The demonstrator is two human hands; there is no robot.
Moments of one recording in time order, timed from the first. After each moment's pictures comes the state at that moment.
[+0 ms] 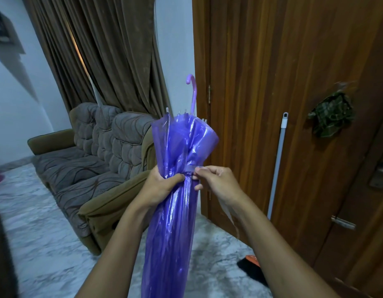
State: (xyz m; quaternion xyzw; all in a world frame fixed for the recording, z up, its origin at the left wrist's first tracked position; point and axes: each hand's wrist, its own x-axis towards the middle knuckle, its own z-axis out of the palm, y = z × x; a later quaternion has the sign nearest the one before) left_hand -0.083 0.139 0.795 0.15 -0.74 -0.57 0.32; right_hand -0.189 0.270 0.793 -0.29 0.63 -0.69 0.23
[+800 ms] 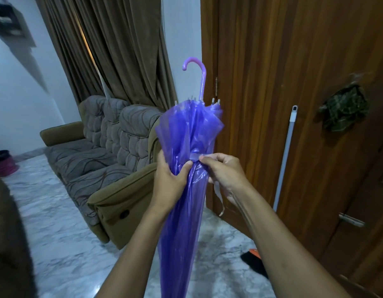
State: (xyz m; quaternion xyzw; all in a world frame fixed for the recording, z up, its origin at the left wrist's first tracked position) left_hand -0.086 0.171 0.783 0.21 -0.75 -0.45 0.44; right_hand -0.187 0.272 0.801 -0.22 0.59 -0.73 0.25
